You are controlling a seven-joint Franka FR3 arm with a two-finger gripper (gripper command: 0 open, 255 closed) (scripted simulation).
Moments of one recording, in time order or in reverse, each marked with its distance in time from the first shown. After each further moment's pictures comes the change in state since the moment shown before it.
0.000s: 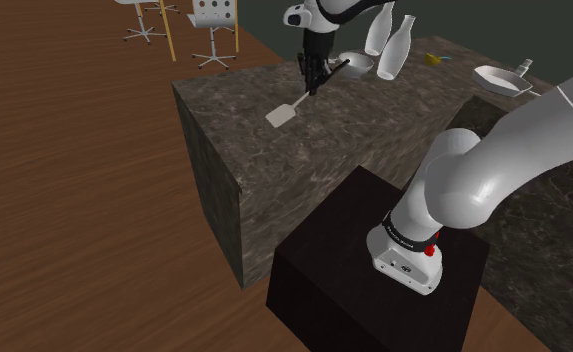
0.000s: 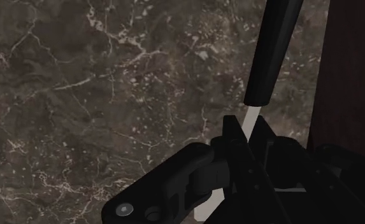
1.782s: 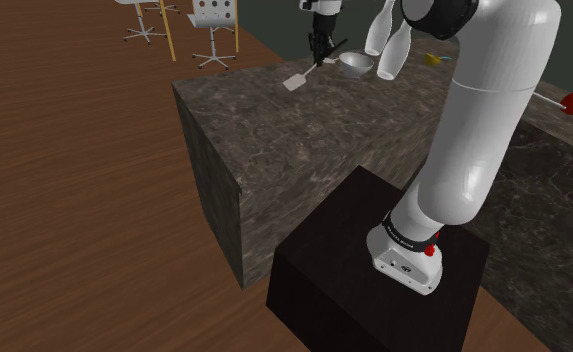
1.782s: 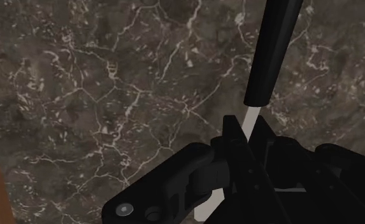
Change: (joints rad) arm -0.192 0.702 -0.276 0.640 0.312 0.030 -0.591
